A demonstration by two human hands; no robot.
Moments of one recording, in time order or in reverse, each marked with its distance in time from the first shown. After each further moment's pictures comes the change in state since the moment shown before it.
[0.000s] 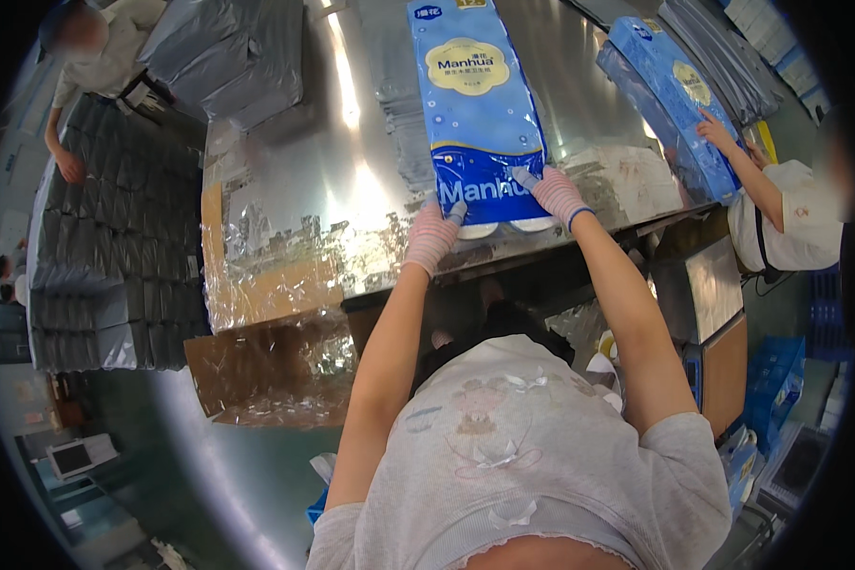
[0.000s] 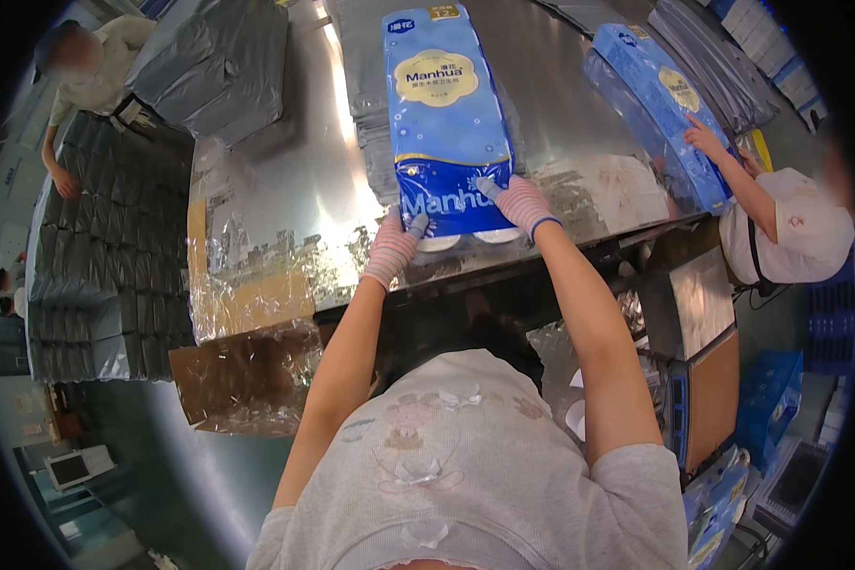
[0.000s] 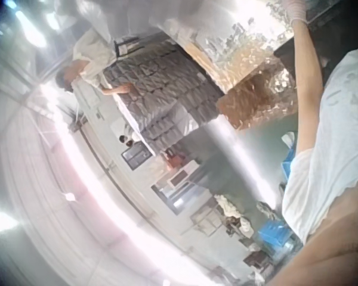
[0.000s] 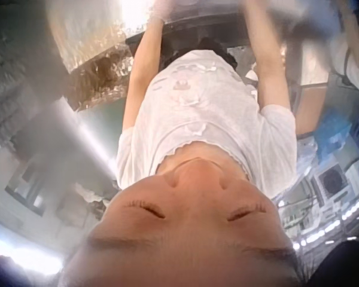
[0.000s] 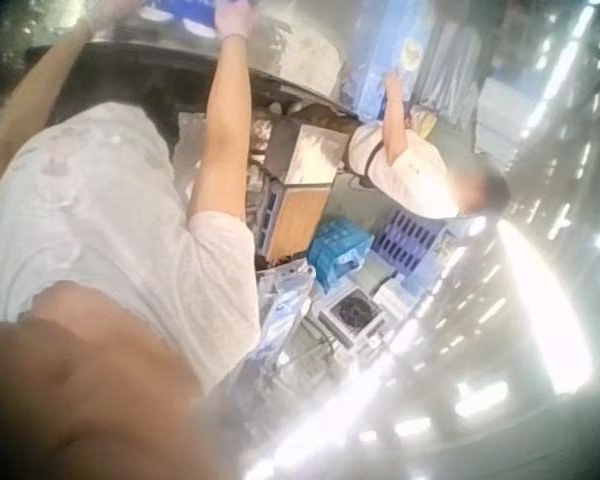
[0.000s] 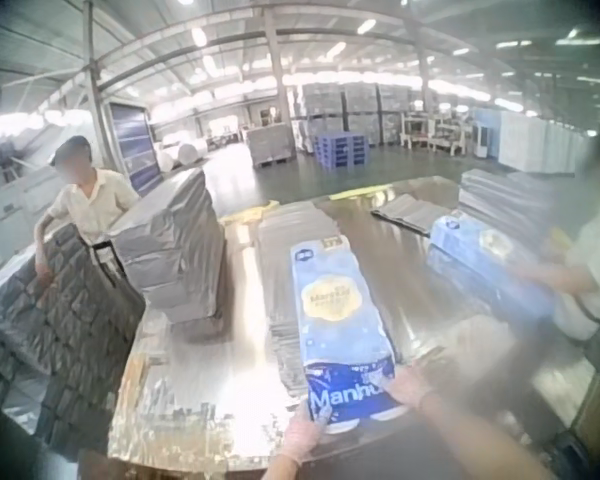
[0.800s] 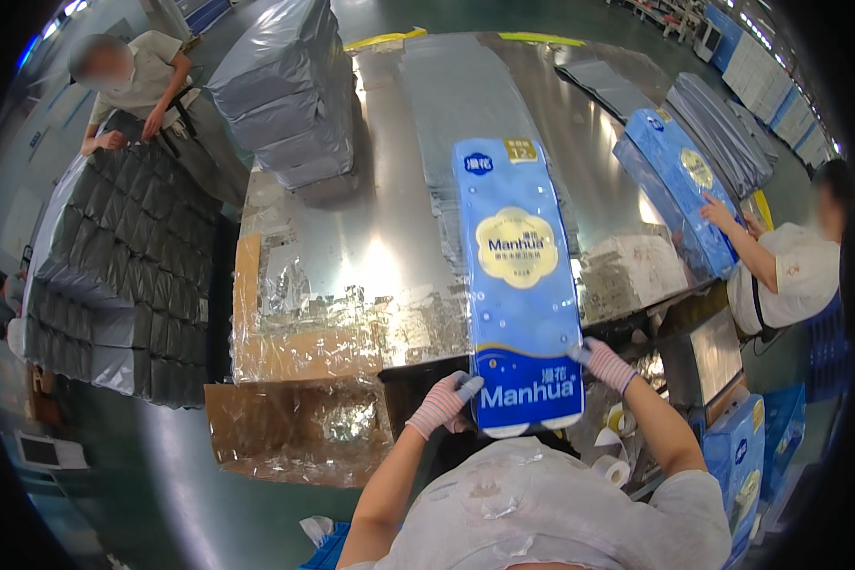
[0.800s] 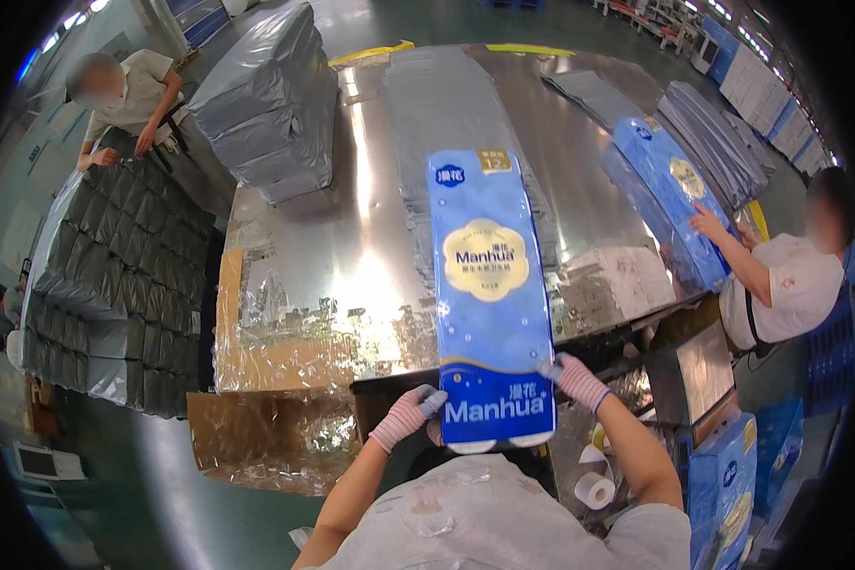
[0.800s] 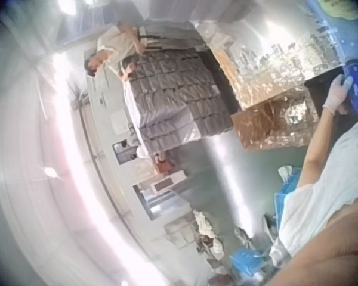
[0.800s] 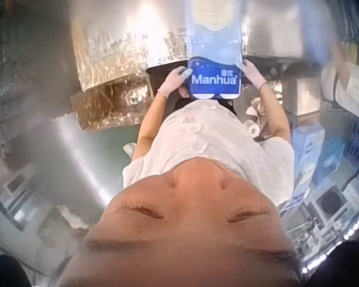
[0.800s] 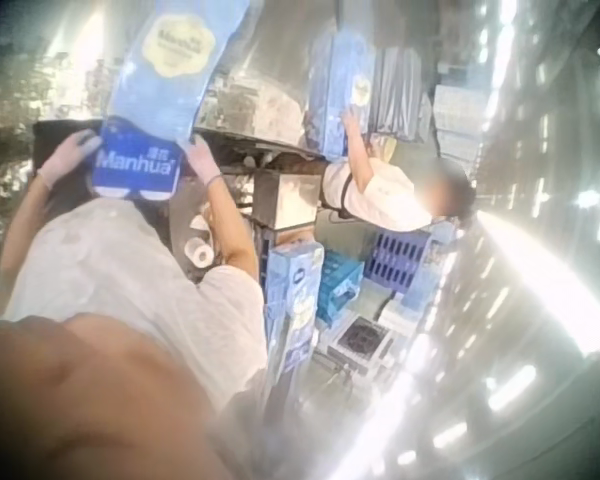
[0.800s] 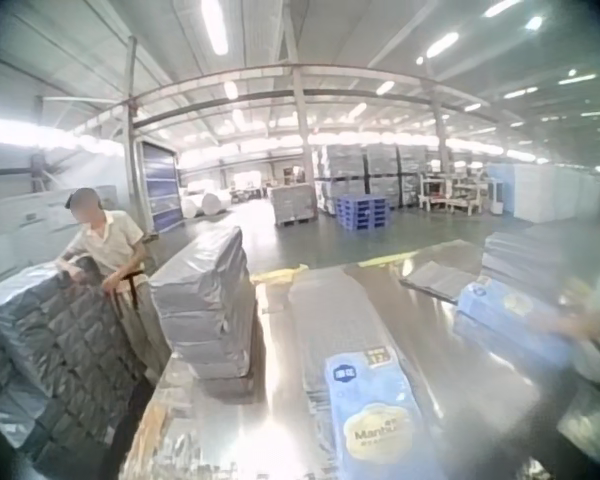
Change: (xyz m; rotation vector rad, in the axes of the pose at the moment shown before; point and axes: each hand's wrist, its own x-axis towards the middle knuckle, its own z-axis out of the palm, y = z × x) left_hand -0.138 -0.085 -0.036 -0.447 -0.437 -0.119; right_hand -0.111 0.083 0.046 0.416 -0.361 -0.019
